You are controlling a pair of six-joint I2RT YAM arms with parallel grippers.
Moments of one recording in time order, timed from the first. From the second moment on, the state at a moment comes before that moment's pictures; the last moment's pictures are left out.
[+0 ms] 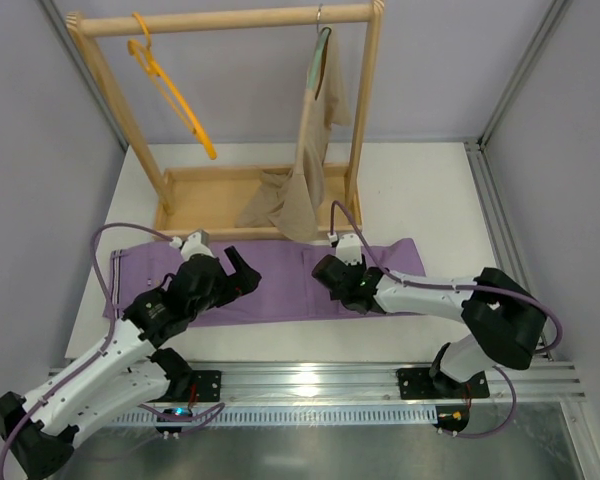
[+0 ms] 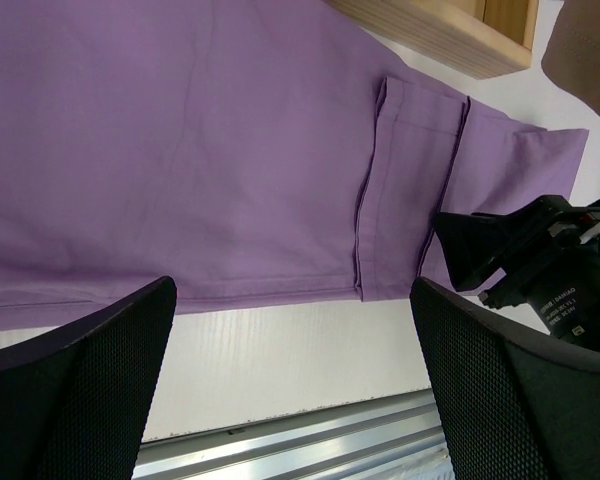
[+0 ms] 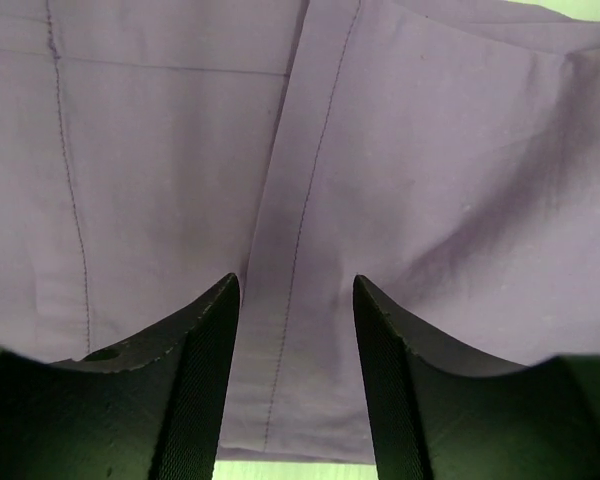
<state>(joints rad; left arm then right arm) -0.72 0.74 0.65 -0.59 -0.27 -0.97 0.96 1.48 0.76 -0.33 0.60 0.66</state>
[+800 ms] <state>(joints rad) -0.72 0.68 0.61 -0.62 -0.29 -0.97 0.98 1.55 0.90 -0.43 0.68 0.68</state>
